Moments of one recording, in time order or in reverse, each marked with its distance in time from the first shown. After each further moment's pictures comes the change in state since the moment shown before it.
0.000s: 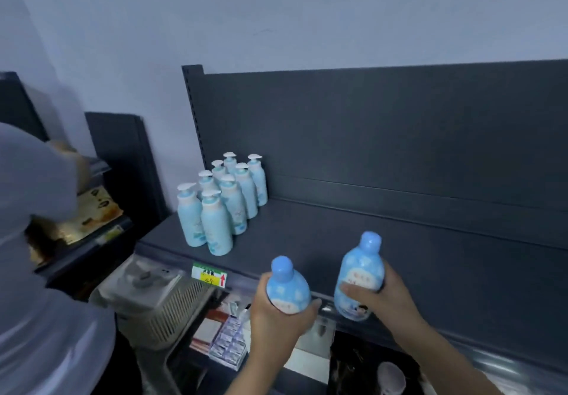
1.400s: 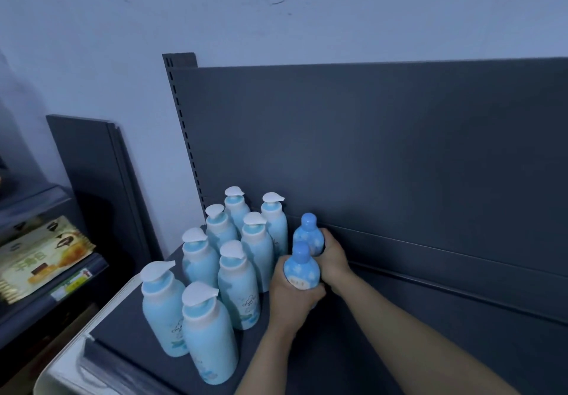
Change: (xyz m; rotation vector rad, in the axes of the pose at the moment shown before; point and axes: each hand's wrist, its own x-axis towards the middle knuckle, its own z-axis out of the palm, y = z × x) left_hand 0.296 -0.060 0.046 -0.090 -0.114 -0.075; right_hand 0.344 0.021 0.166 0.072 -0.048 0.186
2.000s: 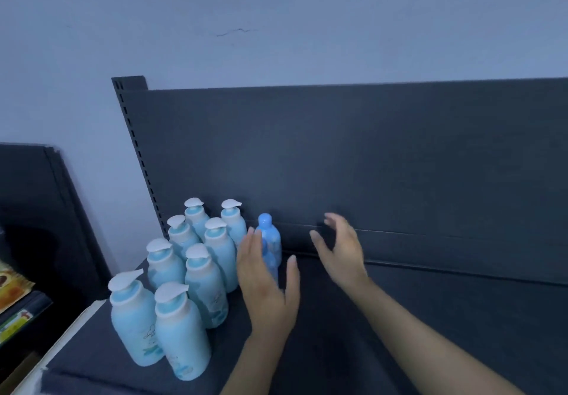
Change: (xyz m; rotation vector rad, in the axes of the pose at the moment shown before) left_hand -0.044 0.034 0.011 0.354 0.343 0.776; right_hand -0.089 -0.033 -0.070 -0.654 0.445 -0.540
